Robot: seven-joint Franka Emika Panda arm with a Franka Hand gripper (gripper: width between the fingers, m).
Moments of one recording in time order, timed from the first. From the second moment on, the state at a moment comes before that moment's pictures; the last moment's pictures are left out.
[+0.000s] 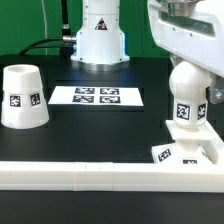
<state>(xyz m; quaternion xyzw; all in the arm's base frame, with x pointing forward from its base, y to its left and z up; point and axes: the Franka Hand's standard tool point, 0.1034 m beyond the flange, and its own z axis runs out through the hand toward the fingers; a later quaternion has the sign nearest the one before) 0.630 0.097 0.121 -0.82 0.56 0.07 0.07</state>
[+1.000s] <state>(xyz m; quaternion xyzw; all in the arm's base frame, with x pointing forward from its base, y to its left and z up) 0.631 0.097 0.121 -0.98 0.19 0.03 0.09</state>
